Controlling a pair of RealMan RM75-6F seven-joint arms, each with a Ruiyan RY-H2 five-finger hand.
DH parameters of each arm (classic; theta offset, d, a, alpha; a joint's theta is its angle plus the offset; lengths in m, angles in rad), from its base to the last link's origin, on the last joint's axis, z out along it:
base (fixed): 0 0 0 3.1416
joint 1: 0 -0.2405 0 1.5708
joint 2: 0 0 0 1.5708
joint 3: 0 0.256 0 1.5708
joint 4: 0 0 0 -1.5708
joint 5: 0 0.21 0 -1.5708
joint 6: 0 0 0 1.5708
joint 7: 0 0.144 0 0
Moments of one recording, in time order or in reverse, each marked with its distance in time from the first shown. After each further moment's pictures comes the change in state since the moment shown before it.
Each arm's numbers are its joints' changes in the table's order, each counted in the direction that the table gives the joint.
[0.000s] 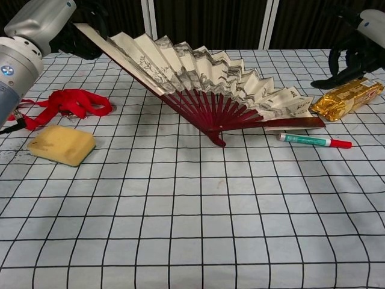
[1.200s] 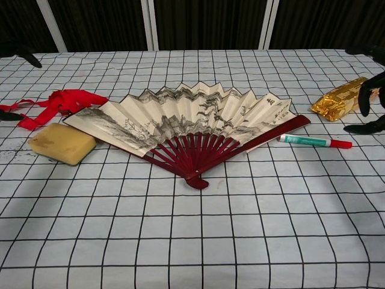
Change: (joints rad) left arm -0.256 0.427 0.222 0.377 0.006 -0.090 0.062; right arm 0.177 0.091 -0.130 0.131 -0.141 0.056 -0.007
